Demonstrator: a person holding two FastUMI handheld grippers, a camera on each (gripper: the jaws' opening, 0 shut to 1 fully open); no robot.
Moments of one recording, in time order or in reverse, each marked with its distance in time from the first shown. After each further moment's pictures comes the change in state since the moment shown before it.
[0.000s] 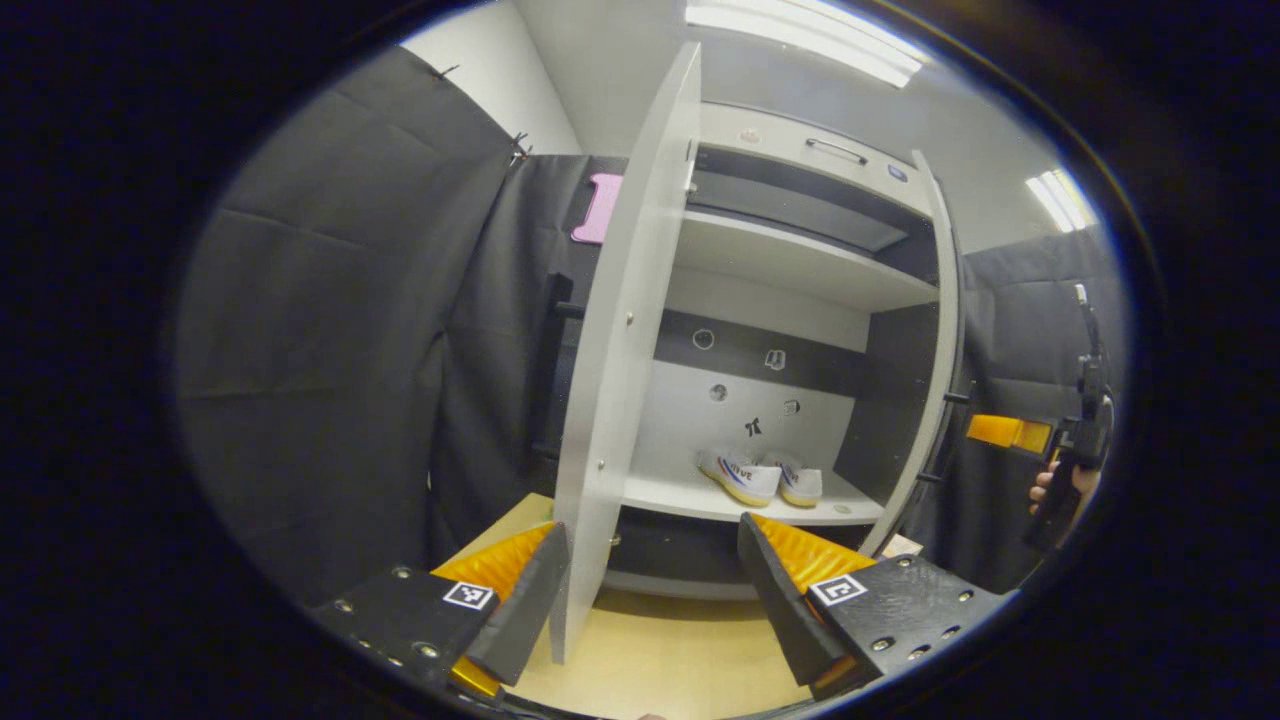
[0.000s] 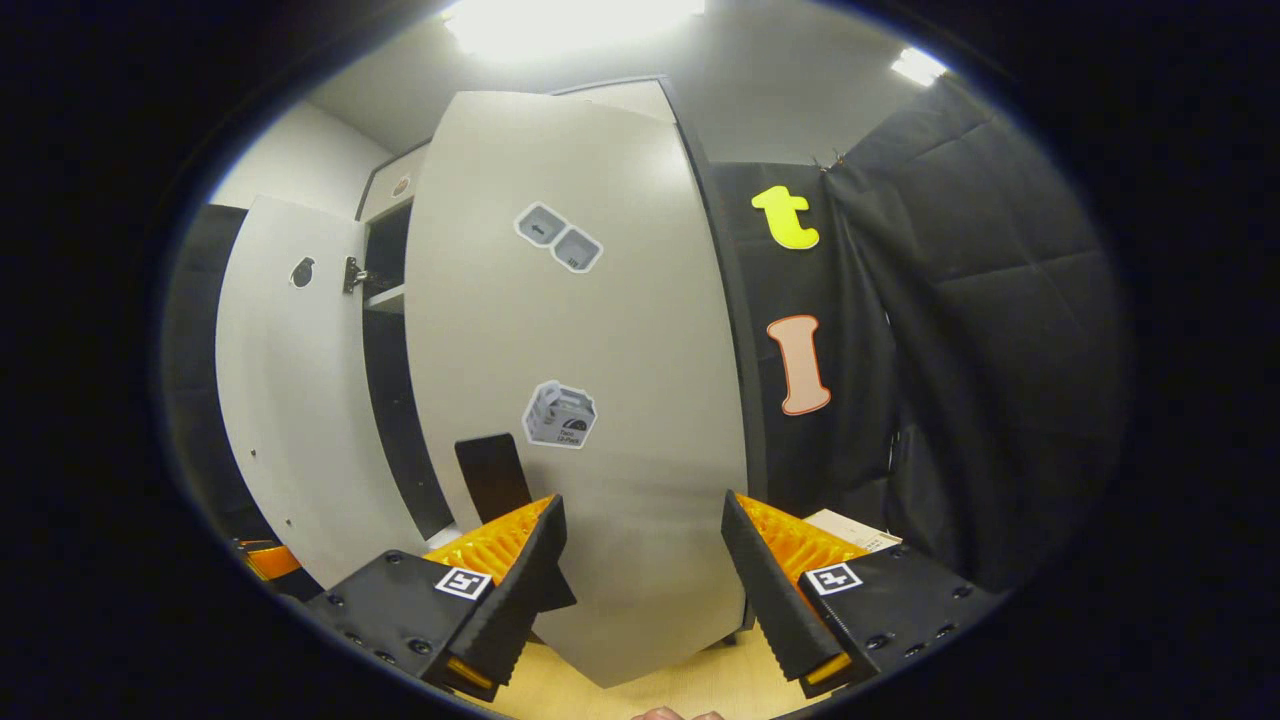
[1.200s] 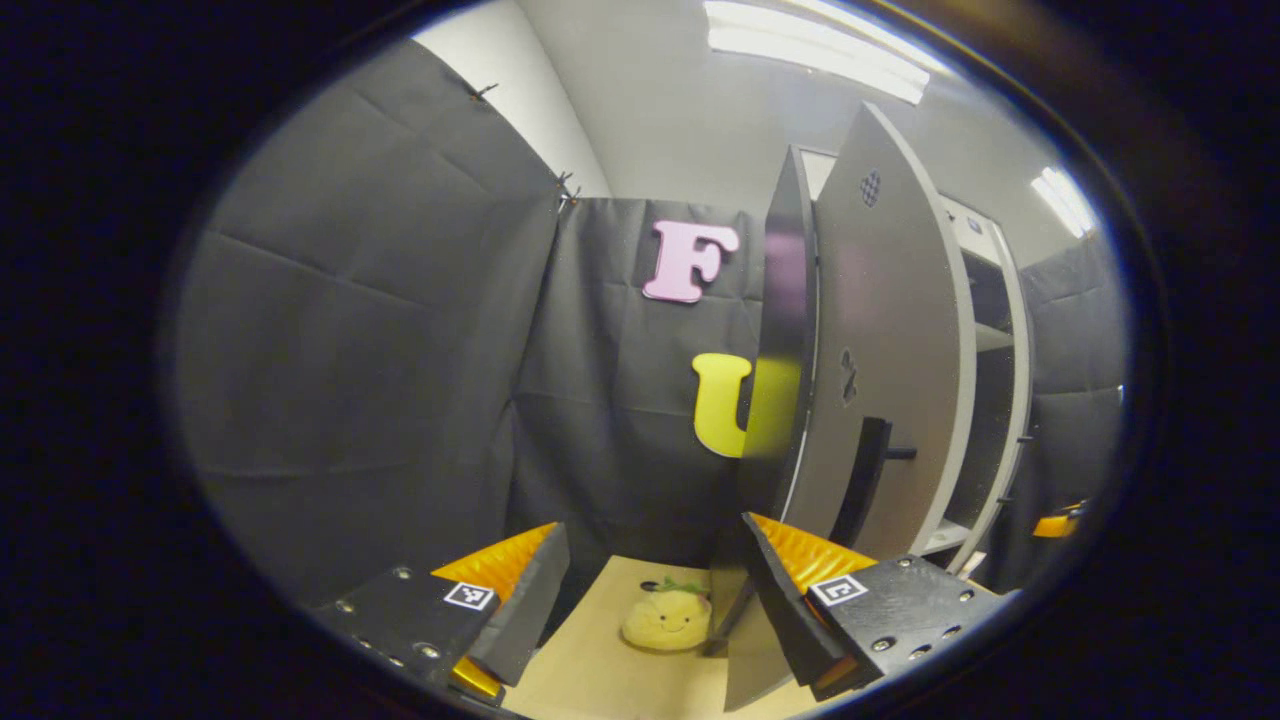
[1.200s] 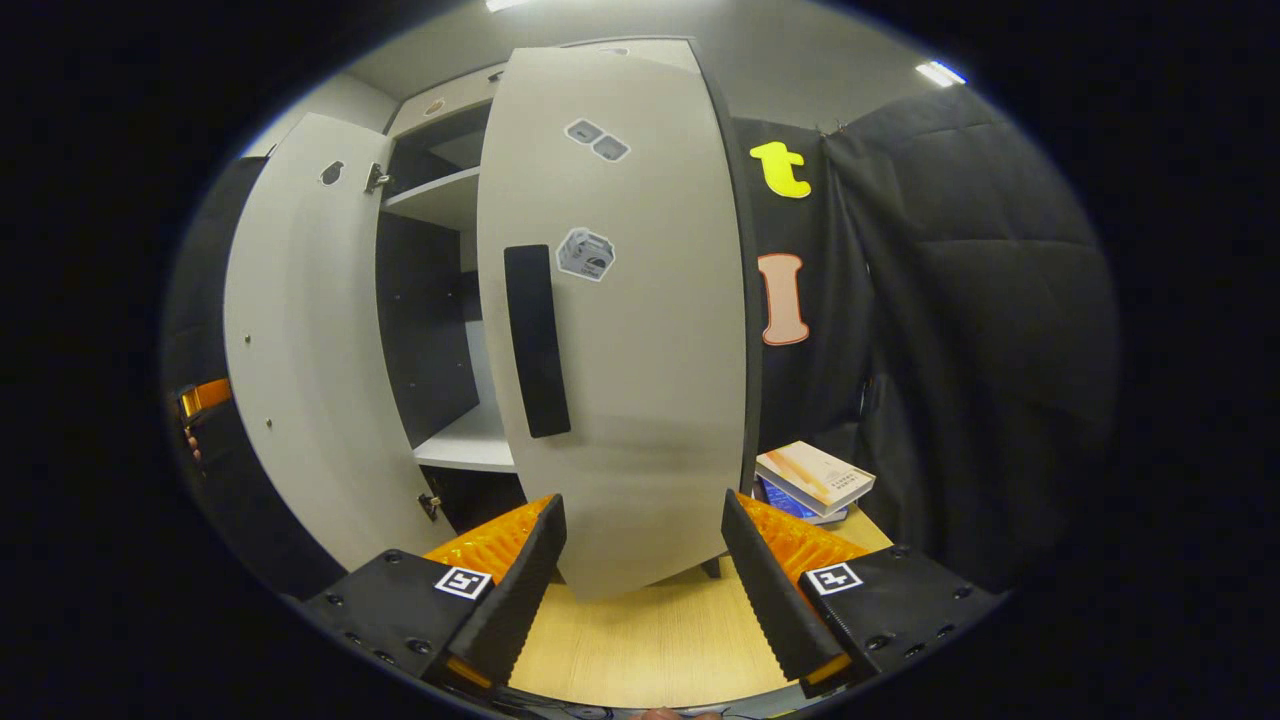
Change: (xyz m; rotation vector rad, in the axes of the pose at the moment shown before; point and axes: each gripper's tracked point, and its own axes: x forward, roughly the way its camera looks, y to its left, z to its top) left arm 0.050 0.192 0.101 0.021 -0.138 0.036; right arm -0.050 0.012 -0.098 -0.040 0.192 -0.094
